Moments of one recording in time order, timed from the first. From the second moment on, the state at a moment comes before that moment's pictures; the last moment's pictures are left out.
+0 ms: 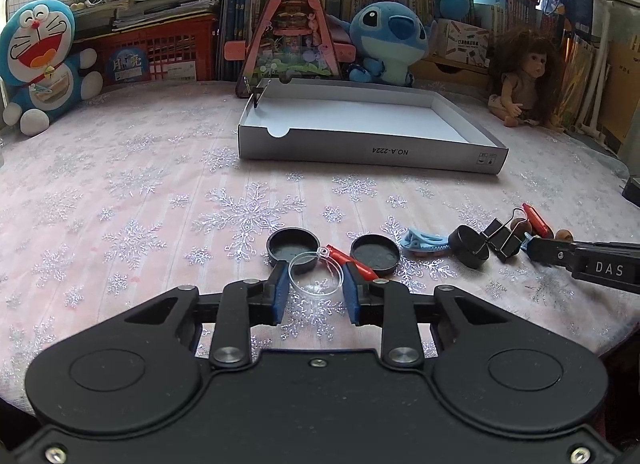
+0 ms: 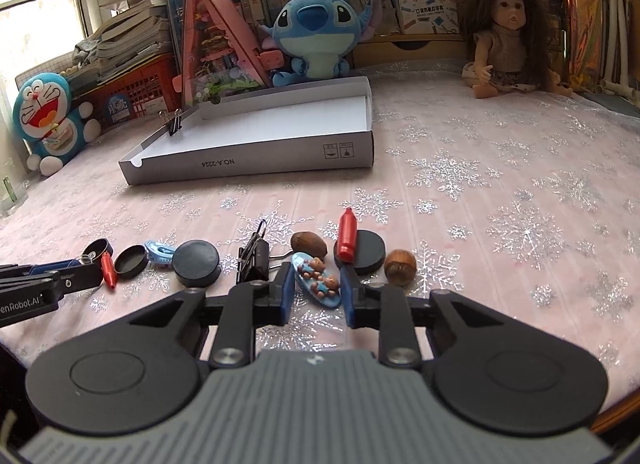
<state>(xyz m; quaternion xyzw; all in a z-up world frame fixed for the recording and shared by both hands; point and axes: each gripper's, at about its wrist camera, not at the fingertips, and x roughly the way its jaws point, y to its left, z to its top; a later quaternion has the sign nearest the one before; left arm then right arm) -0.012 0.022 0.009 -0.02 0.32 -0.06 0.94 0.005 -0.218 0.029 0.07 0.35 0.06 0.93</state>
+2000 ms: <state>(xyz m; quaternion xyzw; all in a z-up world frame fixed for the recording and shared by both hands) -0.005 0.028 0.012 -0.05 0.33 -0.06 0.94 0.003 -0.214 0.030 -0.02 0.33 0.07 0.94</state>
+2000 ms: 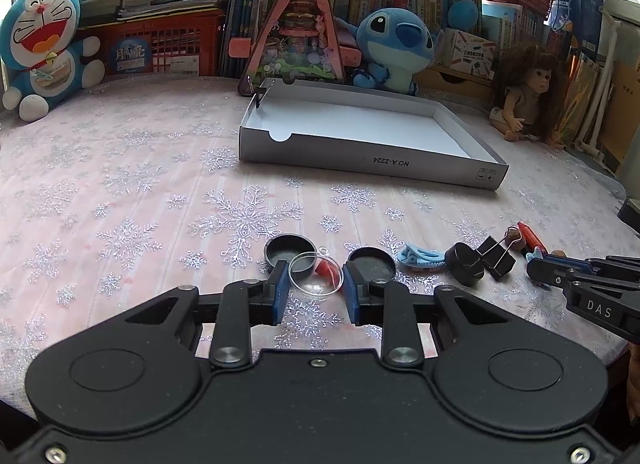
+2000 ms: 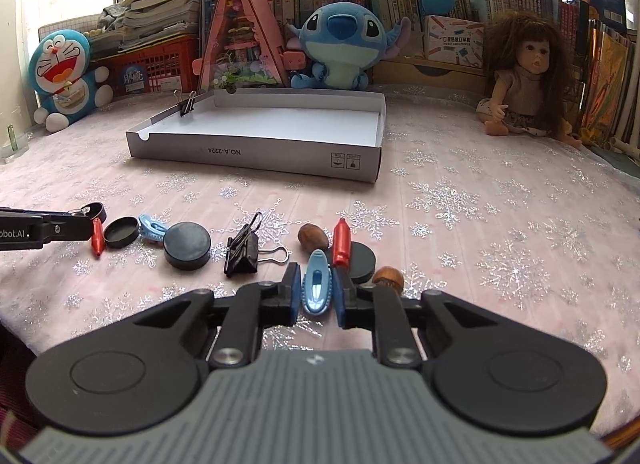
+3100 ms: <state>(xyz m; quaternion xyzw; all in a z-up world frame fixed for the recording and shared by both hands) 0.158 0.026 0.081 -0.09 0.34 -0.09 0.93 0.156 -0.231 0.085 0.08 0.38 0.10 0.92</state>
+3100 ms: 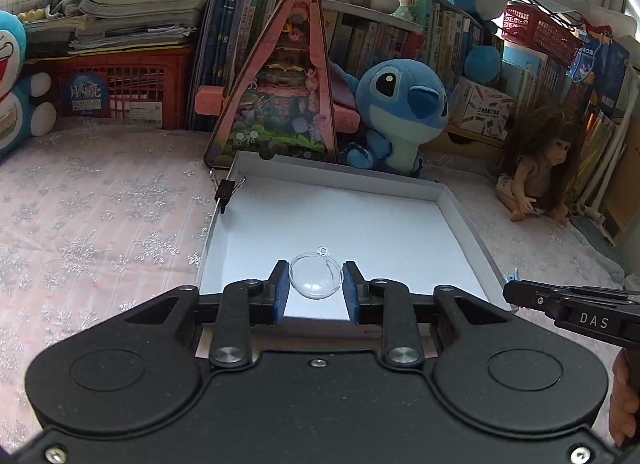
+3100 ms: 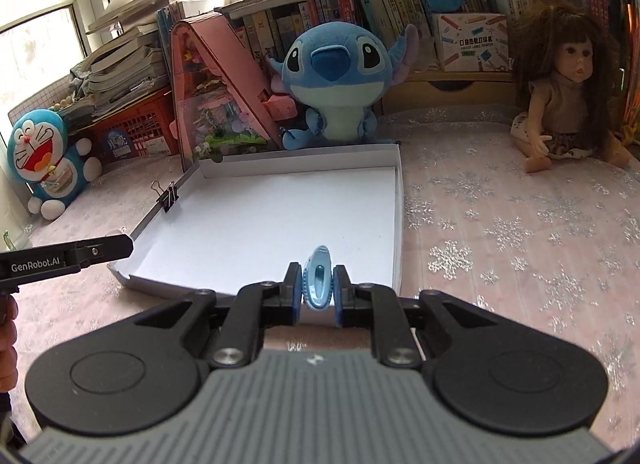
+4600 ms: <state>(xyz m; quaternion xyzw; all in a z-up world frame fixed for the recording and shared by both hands) 0.238 -0.013 0.033 -0.02 0.40 -0.07 0.91 0.231 -0.193 0.047 0.04 0.44 0.10 0.89</state>
